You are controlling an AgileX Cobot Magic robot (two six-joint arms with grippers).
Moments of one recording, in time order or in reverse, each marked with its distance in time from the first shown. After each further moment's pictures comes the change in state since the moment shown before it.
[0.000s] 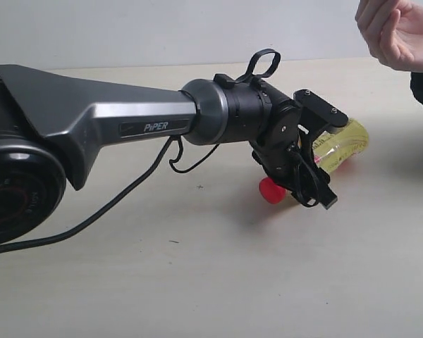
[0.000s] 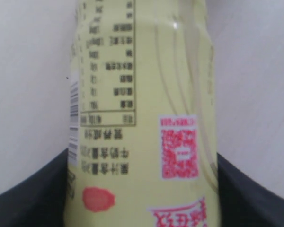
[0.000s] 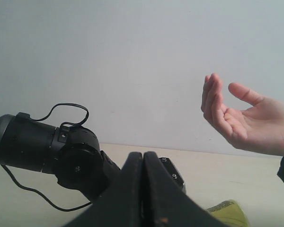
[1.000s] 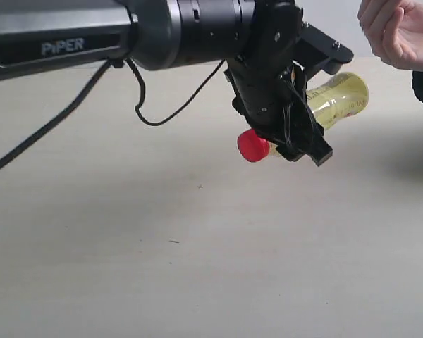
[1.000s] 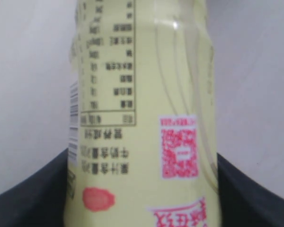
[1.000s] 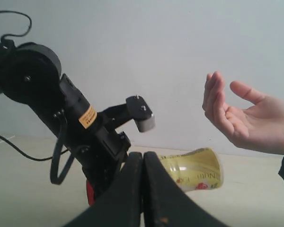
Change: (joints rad) left arm 0.000 -0.250 0.000 0.069 0.304 0.000; right arm 0.000 0.000 0.000 0.000 0.000 0.000
